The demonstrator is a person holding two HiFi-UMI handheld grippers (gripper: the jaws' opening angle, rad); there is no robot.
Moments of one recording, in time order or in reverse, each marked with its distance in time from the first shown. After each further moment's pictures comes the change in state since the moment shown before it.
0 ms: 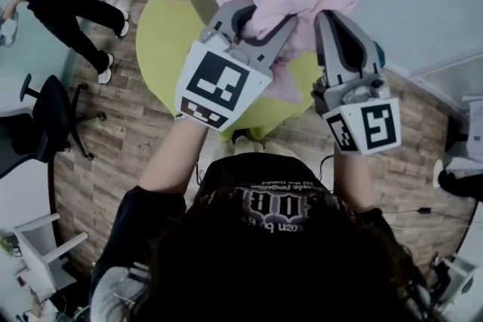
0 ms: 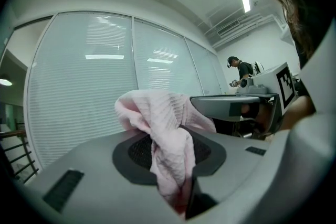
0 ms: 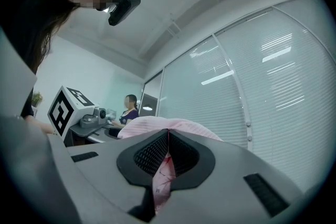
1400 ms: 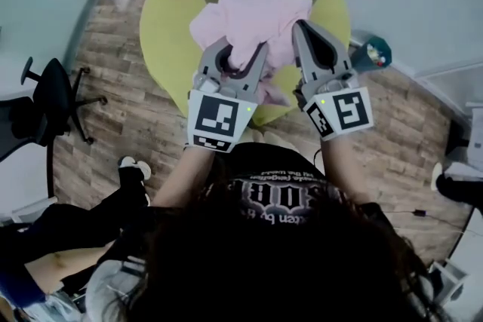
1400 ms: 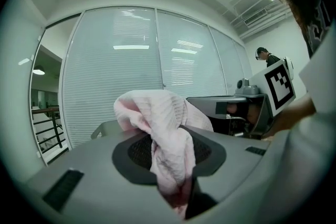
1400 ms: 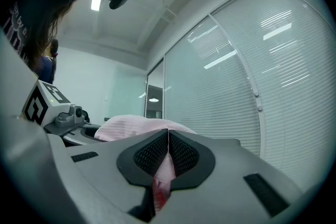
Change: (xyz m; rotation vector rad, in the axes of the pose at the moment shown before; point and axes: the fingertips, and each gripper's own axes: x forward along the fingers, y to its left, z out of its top) left arm -0.054 -0.002 -0.102 -0.142 0.112 0.263; right arm 0.010 0.029 -0.097 0.109 0.128 0.078
